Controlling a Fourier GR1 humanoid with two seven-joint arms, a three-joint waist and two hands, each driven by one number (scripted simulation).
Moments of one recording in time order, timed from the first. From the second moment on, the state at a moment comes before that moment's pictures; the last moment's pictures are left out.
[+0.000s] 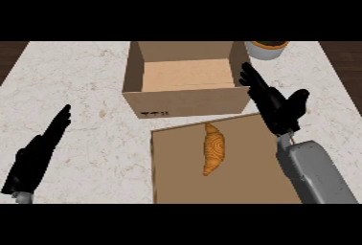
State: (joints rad) left arm 0.05 0.50 -0.15 -1.66 0.04 0.13 0.18; right arm -0.40 -0.24 0.20 -1.35 -0.25 -0.01 0.09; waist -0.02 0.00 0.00
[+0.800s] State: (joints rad) left arm 0.01 0.40 -0.10 -1.56 0.01 0.20 0.11; right arm -0.37 -0.11 0.31 -1.37 0.40 -0.74 0.09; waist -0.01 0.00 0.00
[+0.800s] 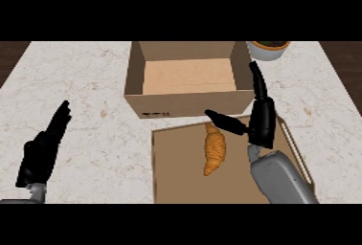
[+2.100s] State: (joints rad) left arm 0.00 0.35 -0.10 -1.52 -0.02 0.20 0.08; right arm -0.47 -0.16 0.59 -1.60 0.67 0.24 1.09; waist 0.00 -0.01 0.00
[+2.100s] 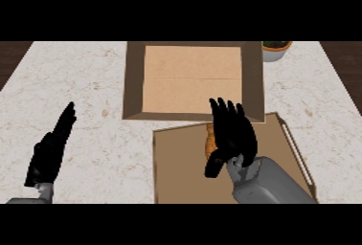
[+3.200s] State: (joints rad) left arm 0.01 0.32 -0.07 -1.56 -0.06 0.16 0.12; right arm -0.36 -0.04 0.53 -1.51 0.85 0.30 1.06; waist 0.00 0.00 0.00
